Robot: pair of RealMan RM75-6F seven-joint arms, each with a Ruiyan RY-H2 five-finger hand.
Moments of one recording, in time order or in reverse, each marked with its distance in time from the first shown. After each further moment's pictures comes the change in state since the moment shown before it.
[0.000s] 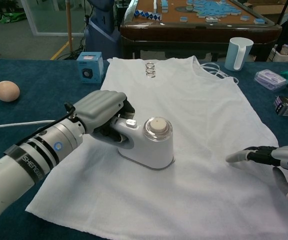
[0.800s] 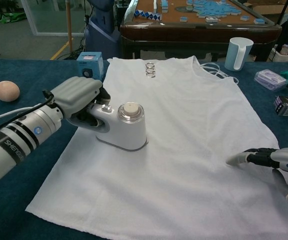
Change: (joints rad) left arm 0.006 0.044 -0.011 0.117 0.018 0.007 -0.035; right arm 0.008 -0.012 -0.011 0.013 0.013 -0.009 -0.009
